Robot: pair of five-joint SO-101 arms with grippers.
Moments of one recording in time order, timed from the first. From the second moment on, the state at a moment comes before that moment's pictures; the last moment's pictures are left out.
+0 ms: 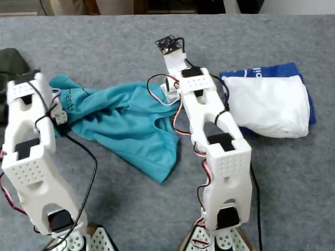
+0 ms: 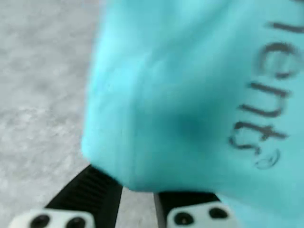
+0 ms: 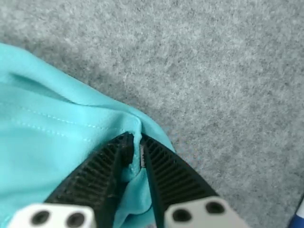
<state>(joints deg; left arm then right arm) -24.1 28.9 -9.9 82.1 -0.9 -15.9 35.6 -10.2 50.4 5.8</state>
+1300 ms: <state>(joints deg) -23.1 -26.3 -47.6 100.1 7.6 -1.0 -11.5 -88.7 81.7 9.6</state>
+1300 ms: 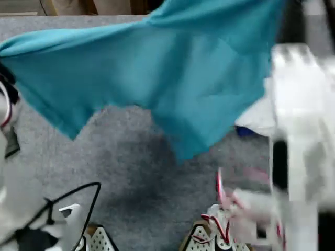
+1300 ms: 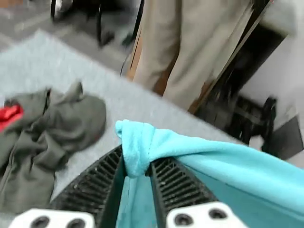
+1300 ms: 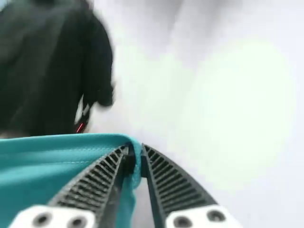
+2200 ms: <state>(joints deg) -23.3 -60.7 7.8 88.9 -1.7 -10.8 -32.7 -43.7 76.5 20.2</state>
